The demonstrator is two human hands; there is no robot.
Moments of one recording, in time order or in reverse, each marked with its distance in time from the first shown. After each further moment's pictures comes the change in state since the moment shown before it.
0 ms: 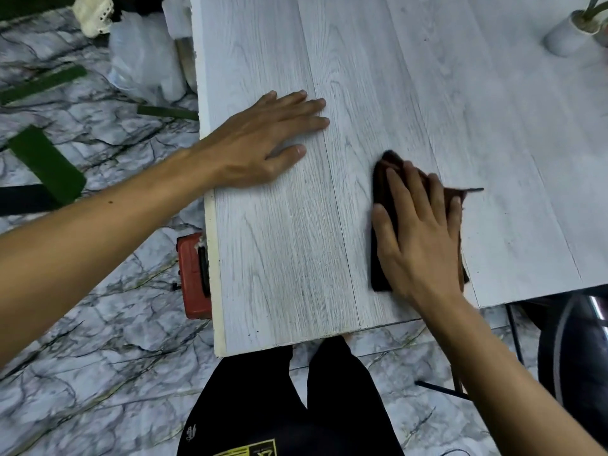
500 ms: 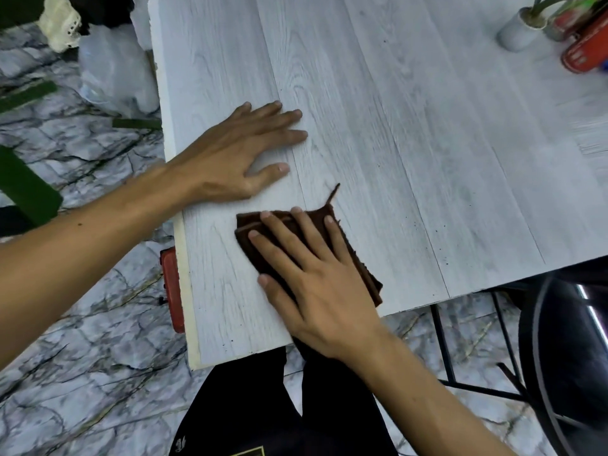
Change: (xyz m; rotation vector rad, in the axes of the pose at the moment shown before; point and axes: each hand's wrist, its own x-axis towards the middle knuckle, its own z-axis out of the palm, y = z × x) left_hand 0.008 0.015 0.003 0.021 -0.027 0.007; right_hand -0.045 -0.044 0.026 -0.056 -0.133 -0.500
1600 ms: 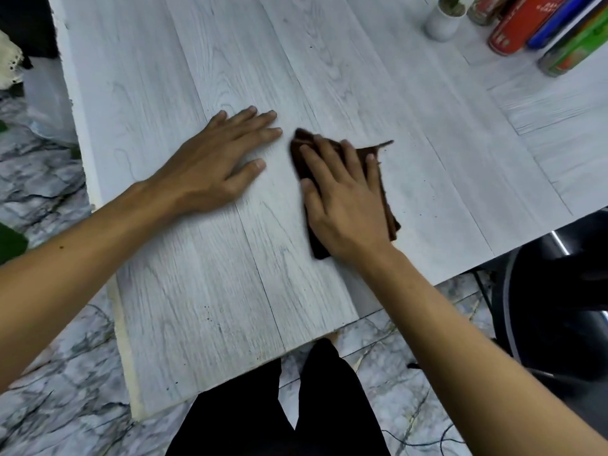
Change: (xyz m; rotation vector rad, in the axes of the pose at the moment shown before) left_hand 0.065 0.024 0.014 -0.039 0.025 0.033; right_hand 0.045 0.119 -0.045 -0.010 0.168 0.441
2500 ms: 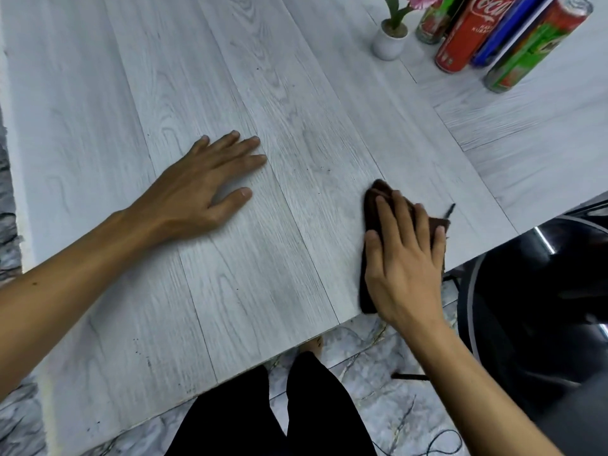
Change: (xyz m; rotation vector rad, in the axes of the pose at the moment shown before) left_hand 0.035 0.043 0.018 0.010 -0.009 0.014; right_hand -0.078 0.117 -0.031 0.017 0.067 0.342
